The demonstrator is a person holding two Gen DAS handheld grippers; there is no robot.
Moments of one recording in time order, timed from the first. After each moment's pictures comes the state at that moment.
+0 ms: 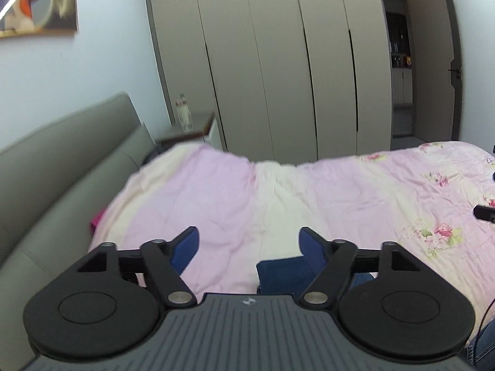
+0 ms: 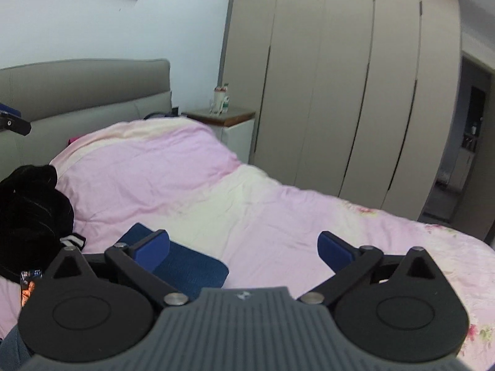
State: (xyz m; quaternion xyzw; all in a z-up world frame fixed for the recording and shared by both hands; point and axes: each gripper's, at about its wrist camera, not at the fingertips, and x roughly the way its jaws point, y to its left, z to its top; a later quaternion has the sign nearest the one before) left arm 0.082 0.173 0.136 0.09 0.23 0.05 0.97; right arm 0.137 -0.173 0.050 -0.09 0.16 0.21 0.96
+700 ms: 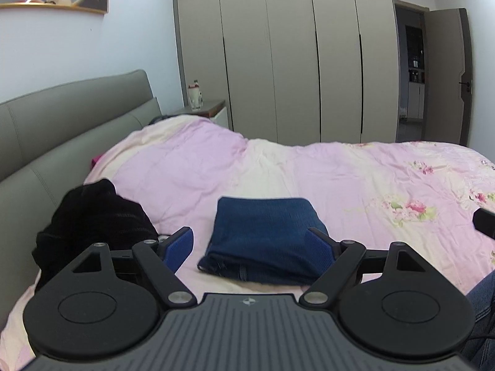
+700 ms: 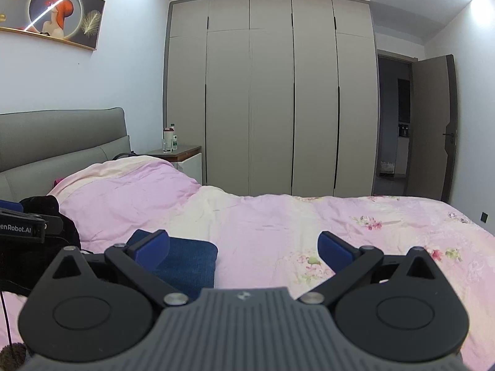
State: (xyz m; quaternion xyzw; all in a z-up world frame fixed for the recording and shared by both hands) left arm -0.029 0.065 0.022 0.03 0.24 0.09 0.97; right arm -0.079 -0.202 -0.007 0.00 0.11 0.10 0.99
